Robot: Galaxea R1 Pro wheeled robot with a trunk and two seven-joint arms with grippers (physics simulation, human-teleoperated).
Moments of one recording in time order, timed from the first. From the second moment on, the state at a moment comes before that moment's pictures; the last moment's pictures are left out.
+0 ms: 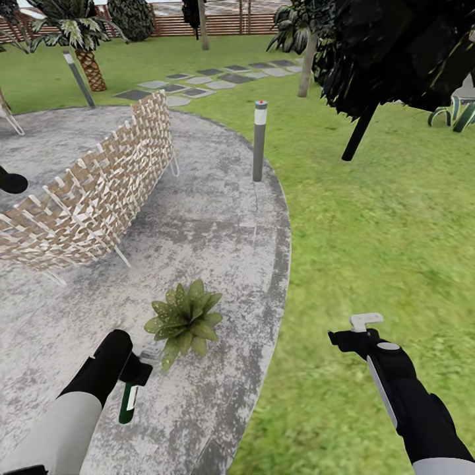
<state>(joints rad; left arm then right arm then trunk) -0.70 0.07 0.16 -0.76 -0.76 1.01 -0.68 -0.44 -0.14 -0.09 -1.31 0.14 0.66 0.14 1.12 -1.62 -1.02</state>
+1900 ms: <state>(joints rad) -0.85 0.06 0.16 -0.55 -0.76 1.01 -0.69 -0.44 -0.14 -0.09 -1.31 0.14 0.66 0.14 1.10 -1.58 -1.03</state>
